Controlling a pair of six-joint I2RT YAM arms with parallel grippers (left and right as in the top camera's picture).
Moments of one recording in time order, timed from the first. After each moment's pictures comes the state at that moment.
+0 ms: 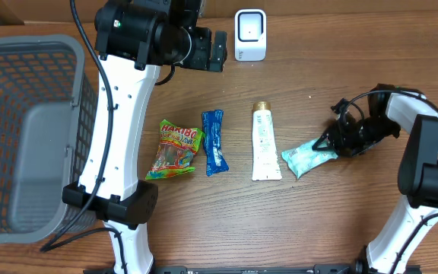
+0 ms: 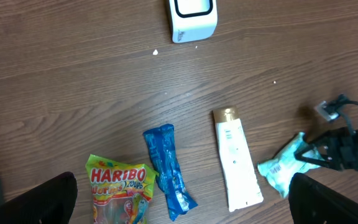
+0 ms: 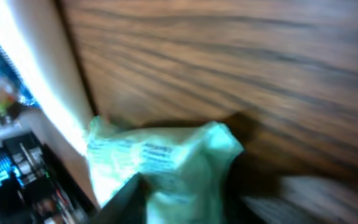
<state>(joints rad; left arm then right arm) -0.32 2.04 2.61 -1.59 0.09 -0.18 -0.17 2.11 1.29 -1.06 -0.70 -0.31</state>
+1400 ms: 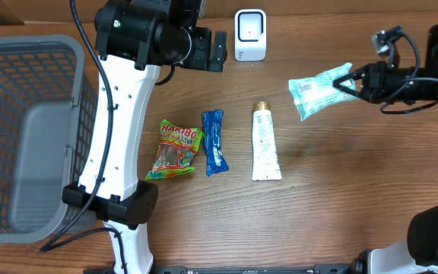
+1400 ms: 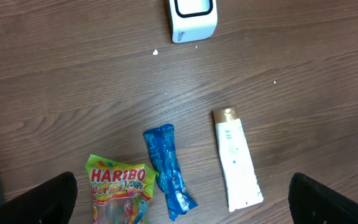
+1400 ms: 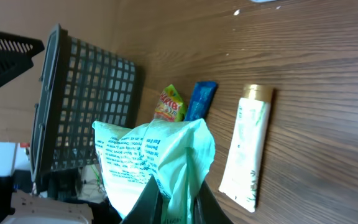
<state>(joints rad) -0.32 2.04 2.61 -1.59 0.09 -0.18 -0.19 1.71 1.69 -1.31 -1.00 -0.19</state>
